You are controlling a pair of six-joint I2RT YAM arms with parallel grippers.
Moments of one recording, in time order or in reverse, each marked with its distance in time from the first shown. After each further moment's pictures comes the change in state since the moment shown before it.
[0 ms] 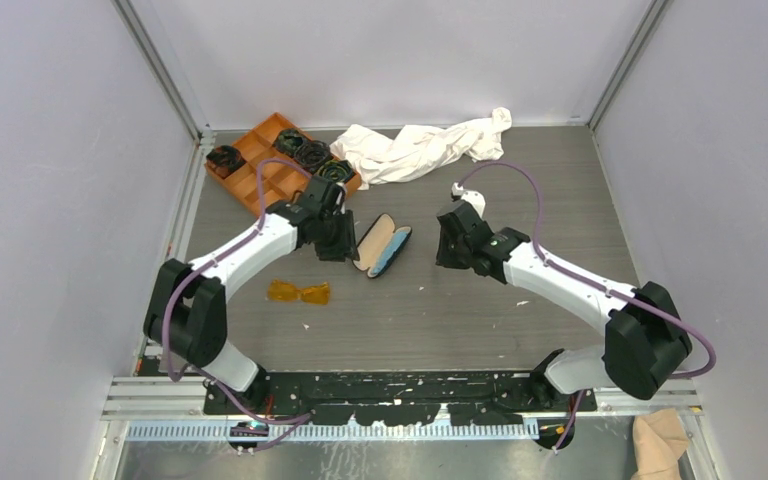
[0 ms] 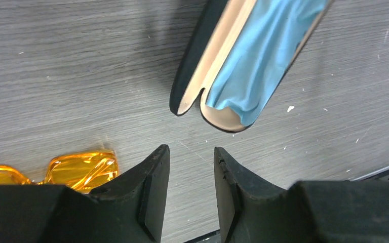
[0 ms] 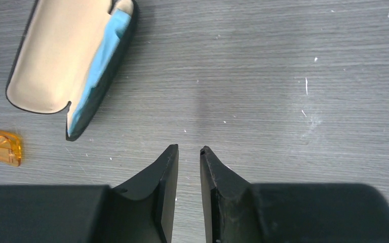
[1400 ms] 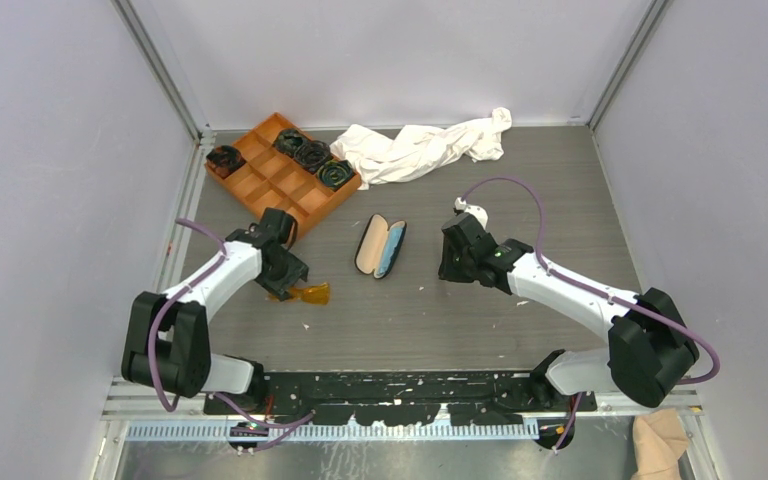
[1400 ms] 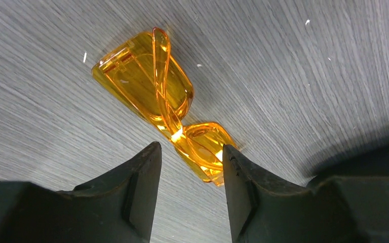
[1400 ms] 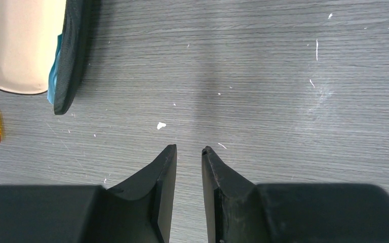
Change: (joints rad) left arm 0.244 -0.214 -0.299 -0.155 -0.275 -0.629; right arm 0.000 -0.053 -0.120 0.016 -0.062 0.021
